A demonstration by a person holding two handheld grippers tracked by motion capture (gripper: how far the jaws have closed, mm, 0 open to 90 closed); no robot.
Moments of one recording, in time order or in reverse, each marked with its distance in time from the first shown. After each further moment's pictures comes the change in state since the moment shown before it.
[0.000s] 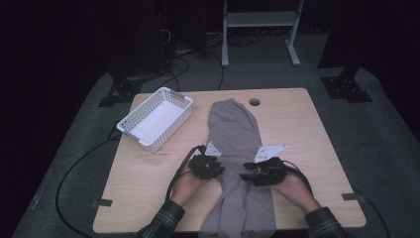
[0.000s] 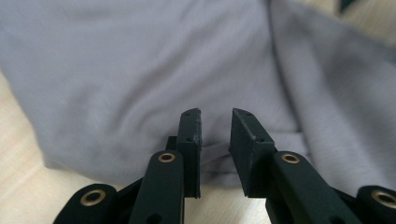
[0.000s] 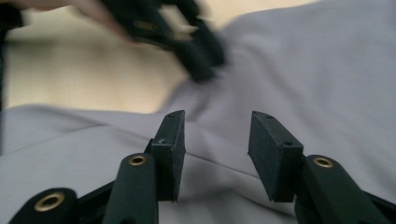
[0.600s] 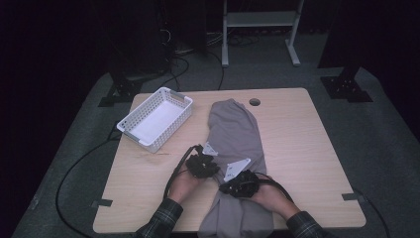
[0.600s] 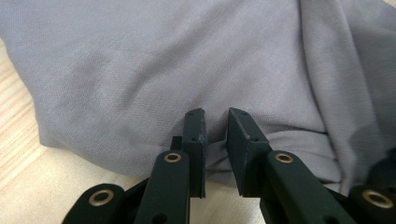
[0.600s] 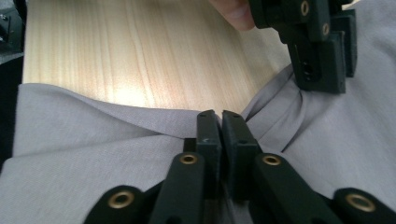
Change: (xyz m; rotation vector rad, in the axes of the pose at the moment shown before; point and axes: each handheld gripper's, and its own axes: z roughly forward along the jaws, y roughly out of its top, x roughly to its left) left arm 0.014 -0.008 0.002 0.017 0.002 -0.025; right arm 0.046 0.015 0.063 0.147 0.102 -0.156
